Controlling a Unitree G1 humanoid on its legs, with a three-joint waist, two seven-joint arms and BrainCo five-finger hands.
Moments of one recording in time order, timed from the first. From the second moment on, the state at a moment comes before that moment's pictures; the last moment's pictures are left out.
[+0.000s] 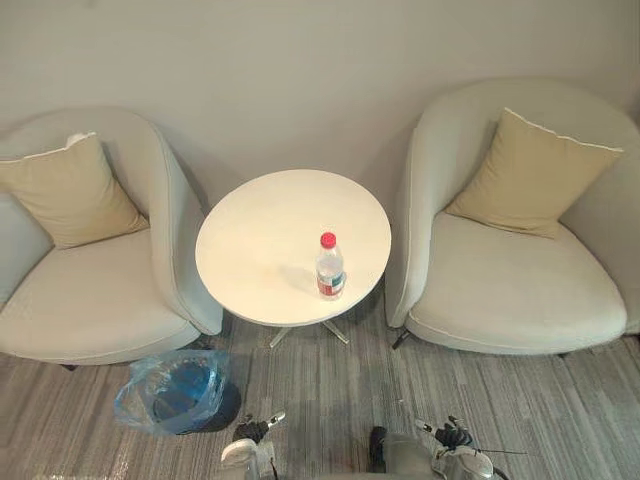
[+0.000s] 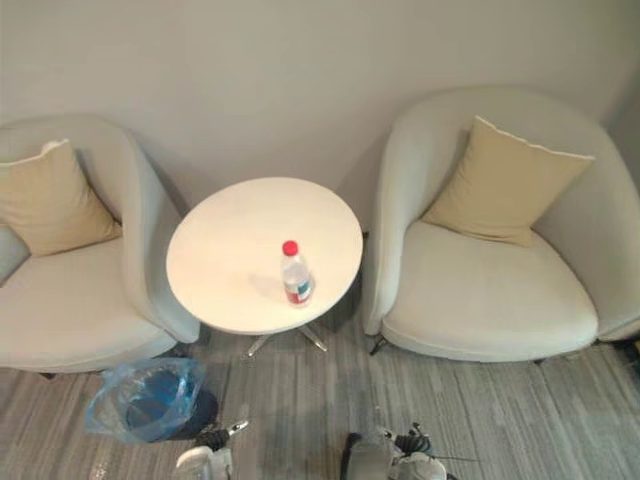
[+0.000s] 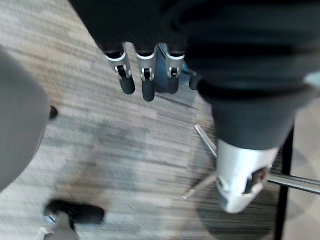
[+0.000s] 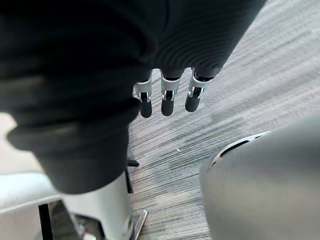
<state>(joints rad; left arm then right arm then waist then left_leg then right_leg) -0.01 -0.06 0.23 1.00 0.01 0.01 0.13 0.05 -0.05 -0.25 1.02 0.12 -0.02 -0.11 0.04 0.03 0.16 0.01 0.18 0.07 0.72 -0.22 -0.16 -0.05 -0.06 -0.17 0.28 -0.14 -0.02</state>
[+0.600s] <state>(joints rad) -0.02 -0.01 0.13 1.05 0.04 0.01 0.13 0.07 -0.04 -0.17 1.04 0.08 -0.02 -0.12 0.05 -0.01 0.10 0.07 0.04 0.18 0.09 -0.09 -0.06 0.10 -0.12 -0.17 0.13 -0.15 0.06</state>
